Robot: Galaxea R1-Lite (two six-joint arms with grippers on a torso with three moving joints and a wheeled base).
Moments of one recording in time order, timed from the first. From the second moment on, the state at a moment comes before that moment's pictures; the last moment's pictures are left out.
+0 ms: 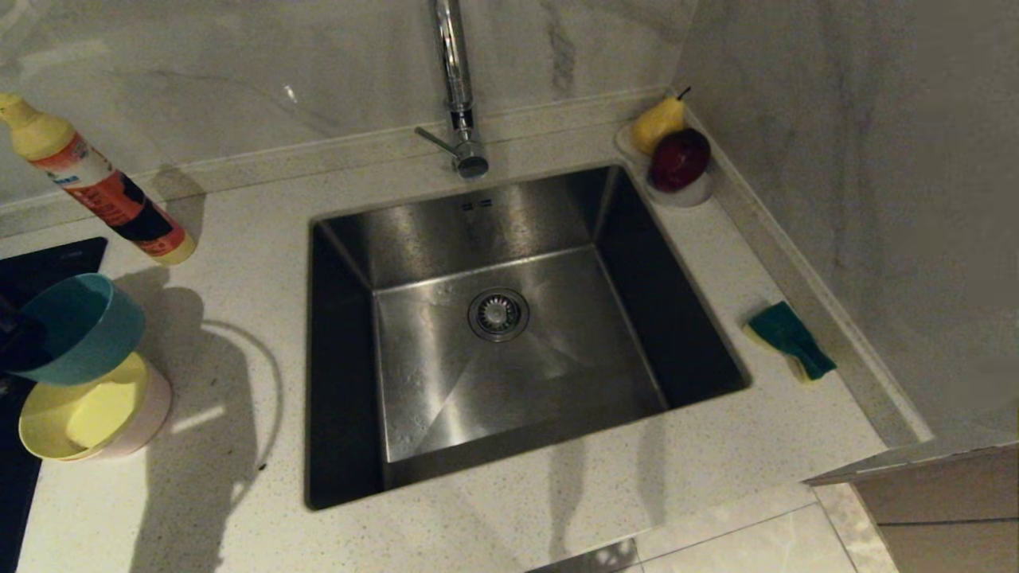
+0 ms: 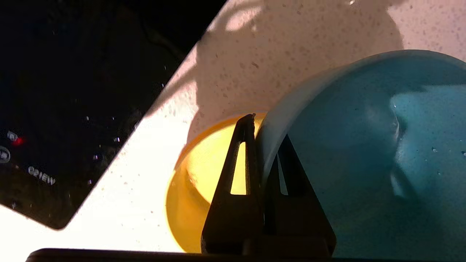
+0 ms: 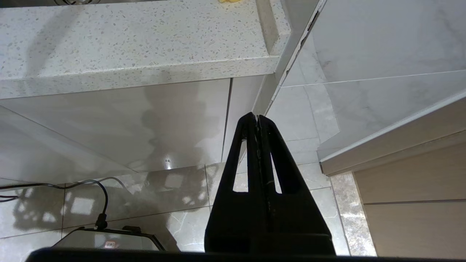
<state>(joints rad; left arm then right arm) 0.60 1.56 -1.16 0.25 -0.19 -0.49 0.00 0.00 0.00 0.00 0.04 -0.07</state>
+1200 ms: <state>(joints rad) 0.60 1.47 -1.04 0.23 -0.17 -0.40 0.00 0.00 0.00 0.00 0.04 -0.07</state>
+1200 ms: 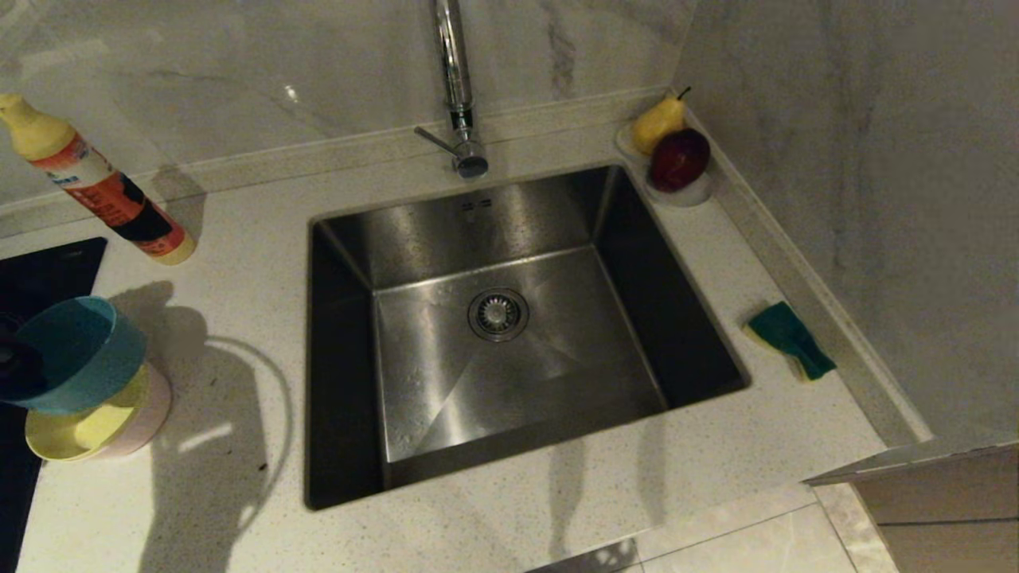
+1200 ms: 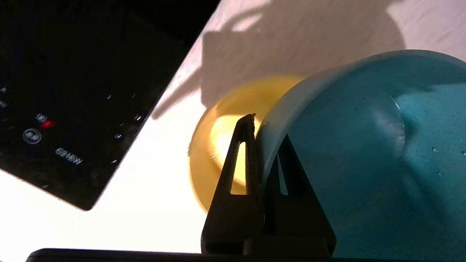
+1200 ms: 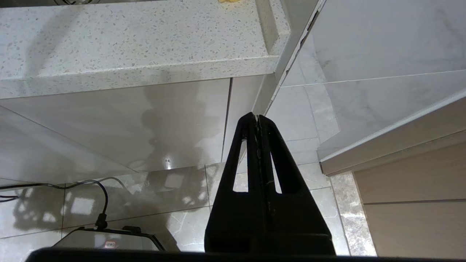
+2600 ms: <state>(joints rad) 0.60 1.51 -0.96 0.10 -0.14 -0.41 0.00 0.00 0.00 0.00 0.04 -0.07</state>
